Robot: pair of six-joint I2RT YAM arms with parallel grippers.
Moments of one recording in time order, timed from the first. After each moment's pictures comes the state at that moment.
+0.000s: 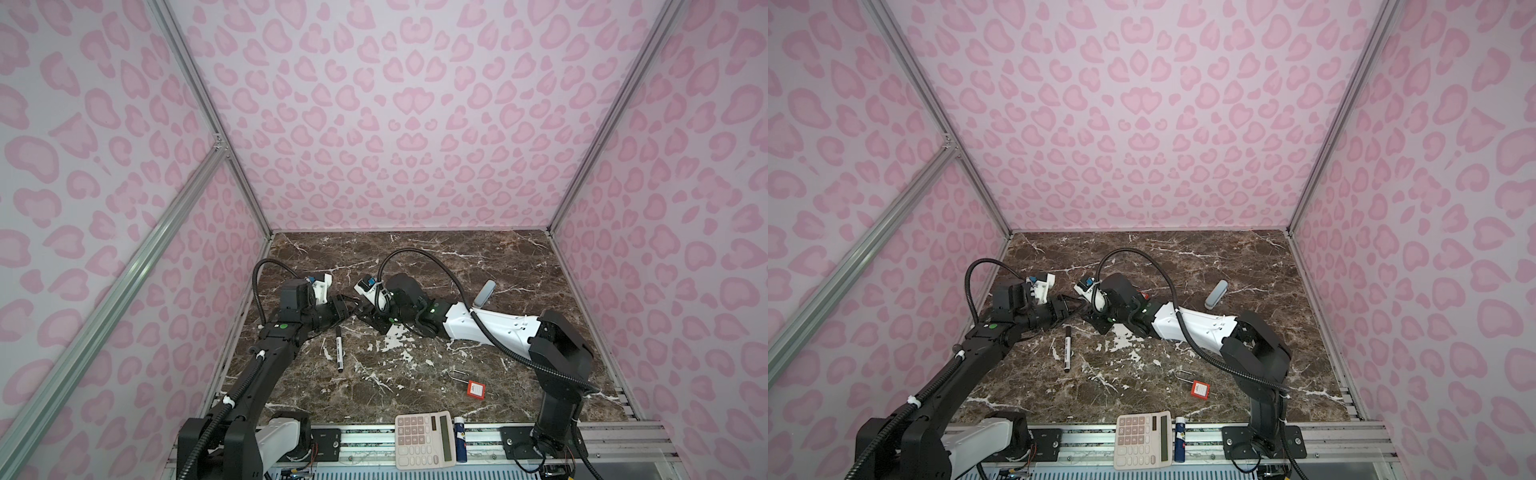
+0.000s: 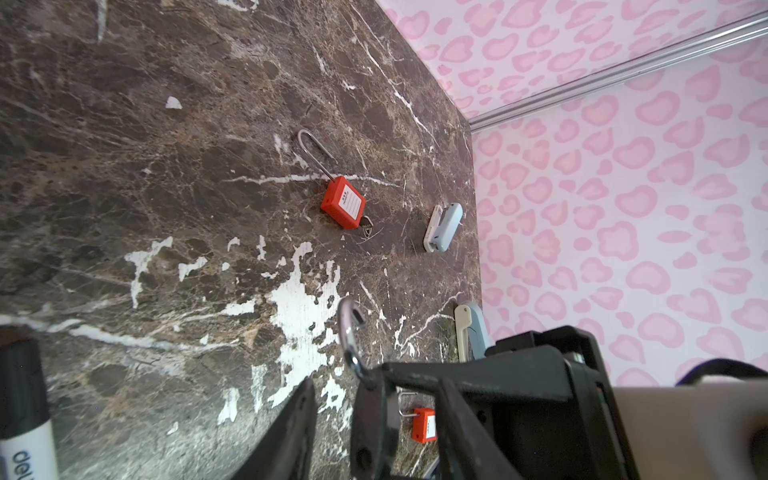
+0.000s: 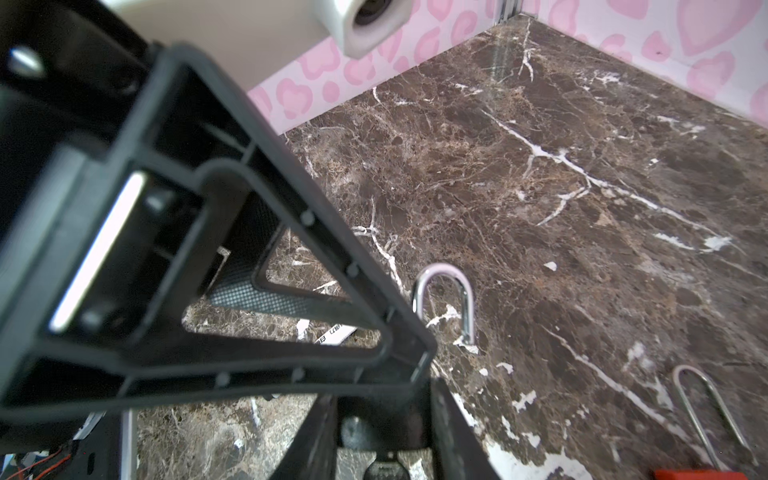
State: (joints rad) left arm -0.08 1.12 0.68 -0.24 0.72 -0.67; right arm 0.94 1.84 1.32 -0.04 -0.22 0.07
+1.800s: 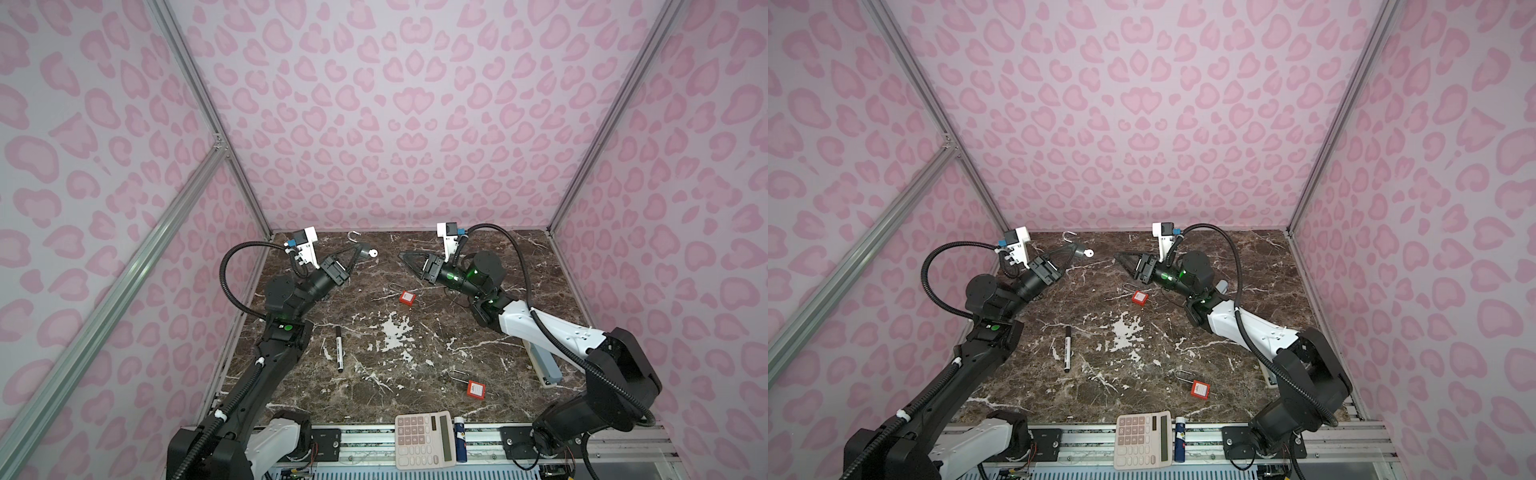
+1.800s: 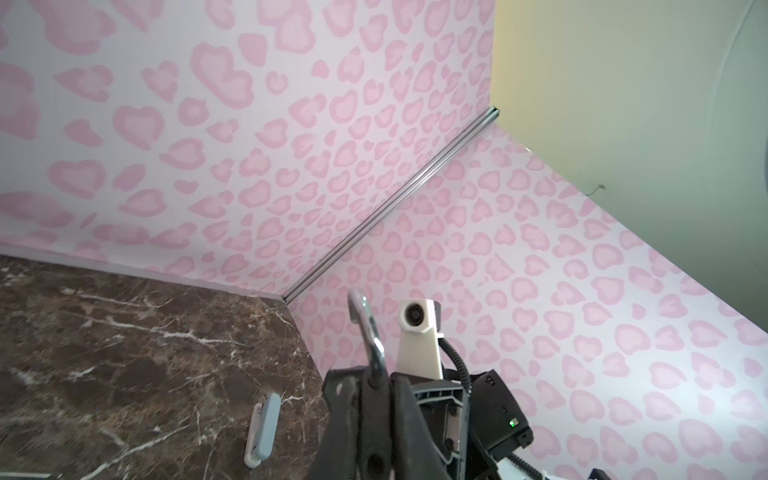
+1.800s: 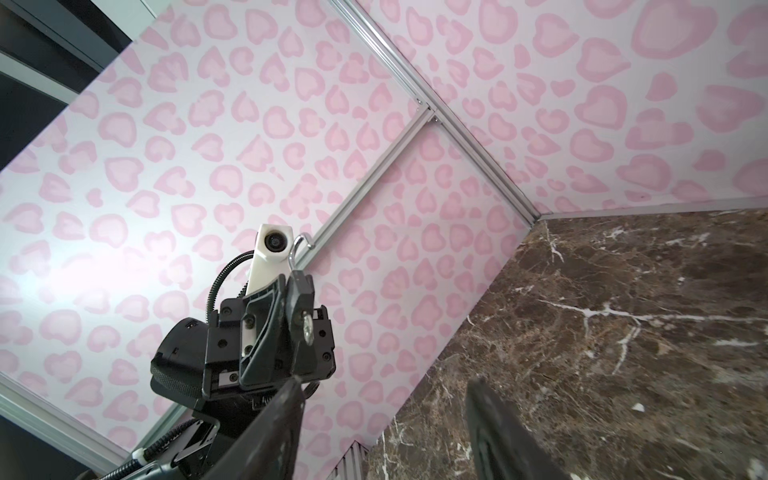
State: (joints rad) left arm -0.22 1.08 0.75 0.68 0.59 -1.09; right arm 0.64 1.55 1.01 0.73 -0.51 0.94
